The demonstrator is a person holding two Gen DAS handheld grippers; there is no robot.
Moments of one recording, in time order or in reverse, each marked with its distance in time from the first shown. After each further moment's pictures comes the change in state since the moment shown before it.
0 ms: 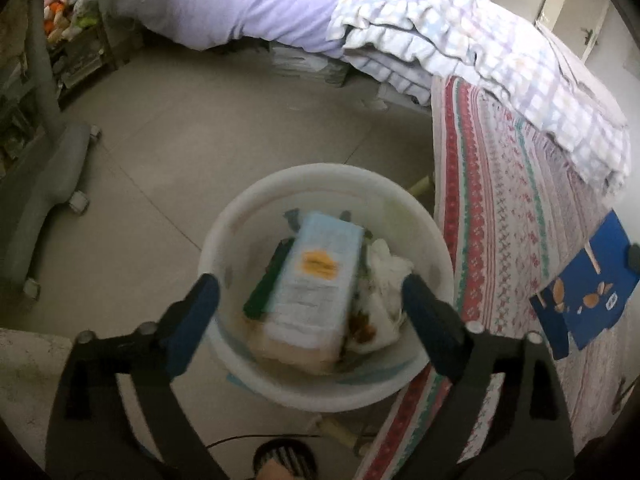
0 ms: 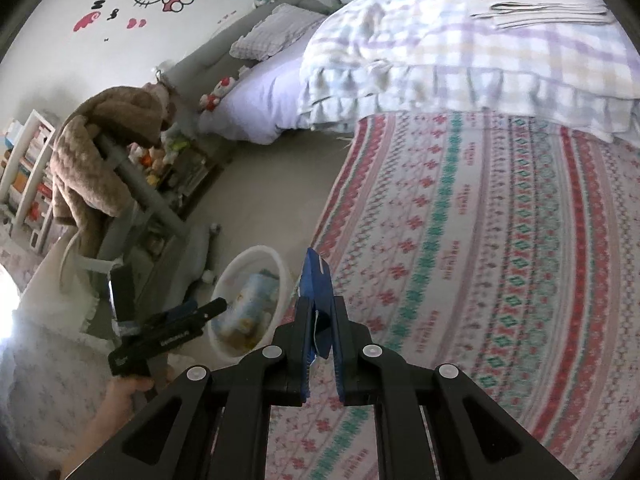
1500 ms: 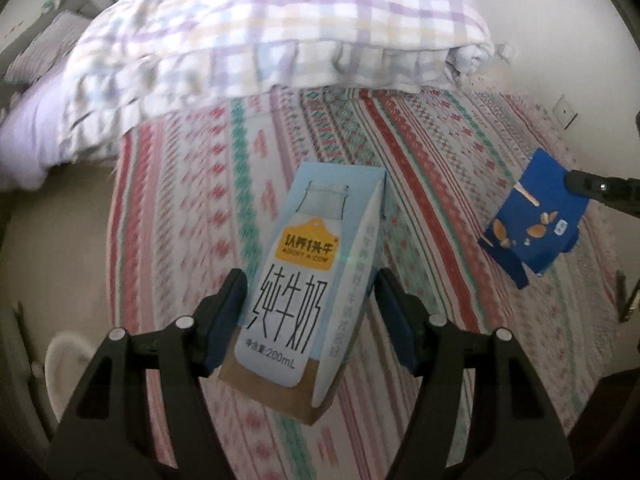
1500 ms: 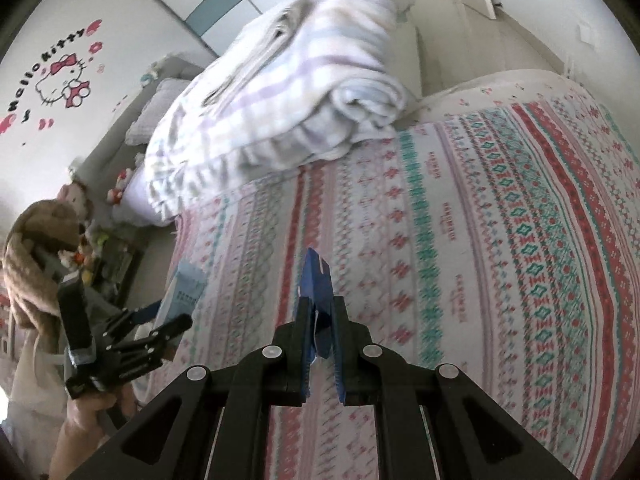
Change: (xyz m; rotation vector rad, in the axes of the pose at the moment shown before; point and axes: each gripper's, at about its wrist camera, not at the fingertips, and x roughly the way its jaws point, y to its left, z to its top) left arm -0.011 -0.266 0.024 0.524 0.019 -0.234; right arm -0.156 -0.224 -0.015 0.294 -0.157 -0.215
